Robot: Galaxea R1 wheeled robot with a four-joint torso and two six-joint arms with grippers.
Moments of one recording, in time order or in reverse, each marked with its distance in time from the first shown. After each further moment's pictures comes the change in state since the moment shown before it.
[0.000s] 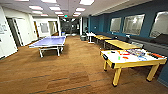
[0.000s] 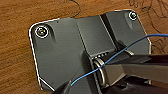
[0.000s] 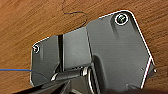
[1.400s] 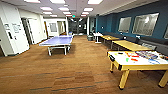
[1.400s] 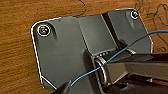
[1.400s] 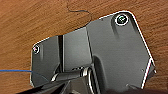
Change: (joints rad) left arm 0.003 -0.006 -0.003 0.000 0.003 -0.001; right arm 0.003 0.000 0.000 0.000 0.002 0.000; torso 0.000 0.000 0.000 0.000
